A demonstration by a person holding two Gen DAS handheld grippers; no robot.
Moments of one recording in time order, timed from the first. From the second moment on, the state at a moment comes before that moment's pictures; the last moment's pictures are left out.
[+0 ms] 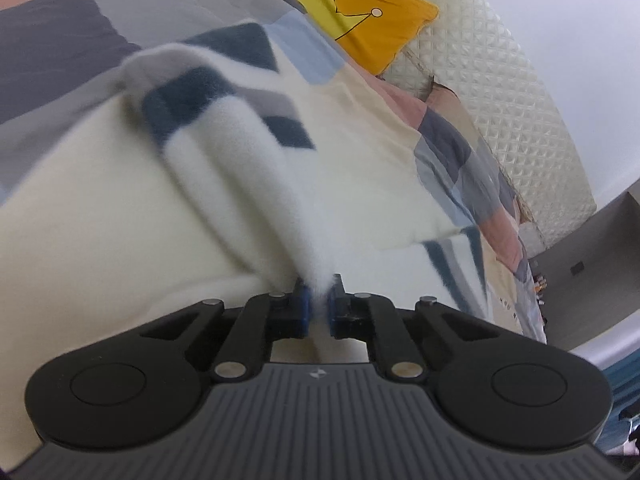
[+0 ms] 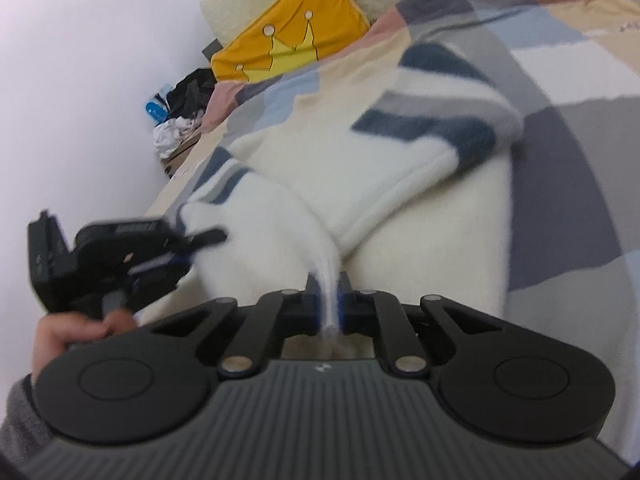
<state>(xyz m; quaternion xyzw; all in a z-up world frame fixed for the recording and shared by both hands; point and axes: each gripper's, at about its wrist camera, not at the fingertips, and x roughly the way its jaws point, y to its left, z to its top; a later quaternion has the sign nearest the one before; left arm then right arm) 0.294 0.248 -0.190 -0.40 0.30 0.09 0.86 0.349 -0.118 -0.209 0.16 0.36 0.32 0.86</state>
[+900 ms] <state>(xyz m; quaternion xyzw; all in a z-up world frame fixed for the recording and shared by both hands) 0.190 0.238 -0.132 -0.29 0.34 0.08 0.89 0.287 -0.138 -0.187 0.13 0.36 0.26 0.89</state>
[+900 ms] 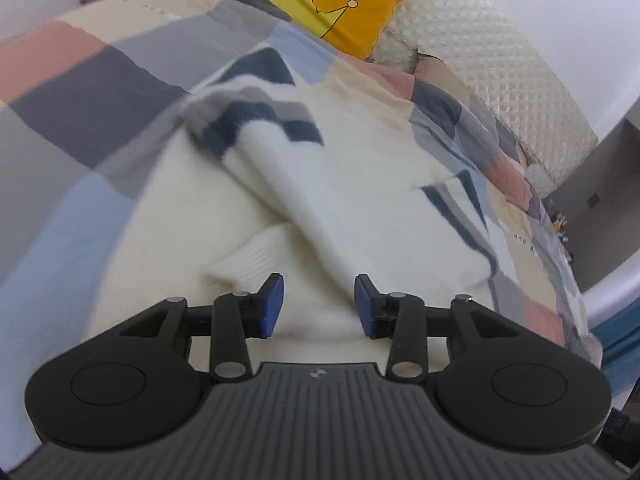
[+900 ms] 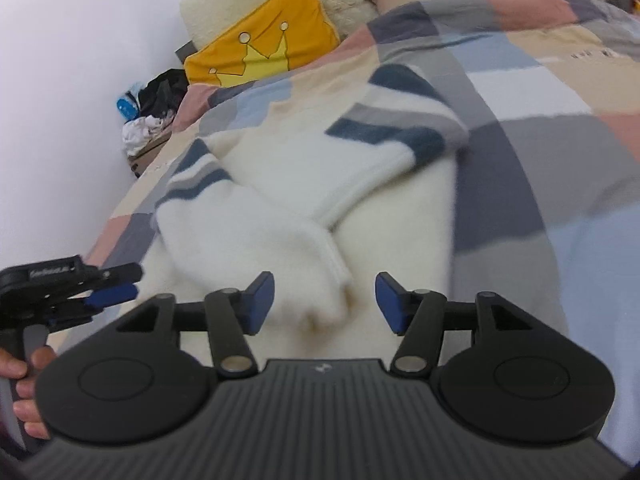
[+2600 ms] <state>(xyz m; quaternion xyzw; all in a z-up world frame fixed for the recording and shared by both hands) 0.100 0.295 -0.159 -0.48 0.43 0.10 0.76 0.224 -0.196 -0.199 0.33 0.49 0.27 0.76</state>
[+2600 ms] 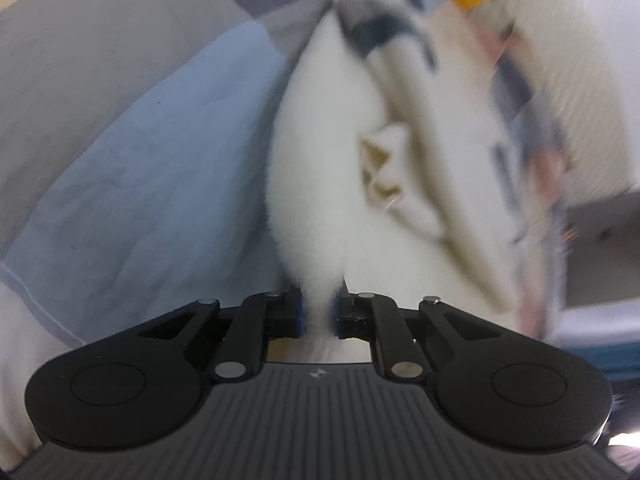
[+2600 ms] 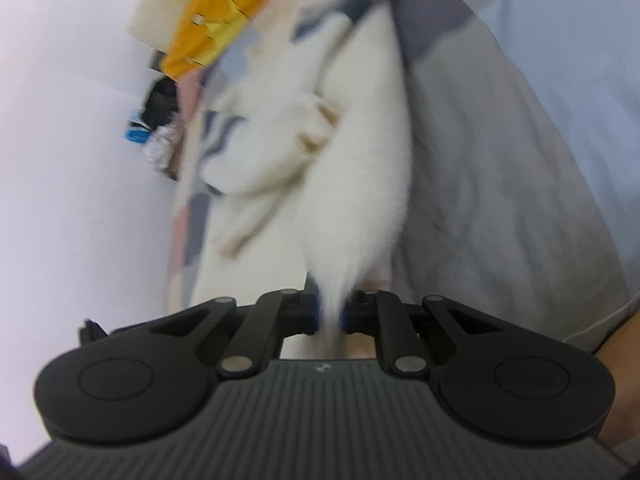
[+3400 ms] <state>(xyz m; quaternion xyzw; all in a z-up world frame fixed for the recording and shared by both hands) -0.039 0.227 -0.042 -0.52 0.29 -0.02 0.80 0.122 -0.268 -0.087 0.29 0.38 0.32 0.82</state>
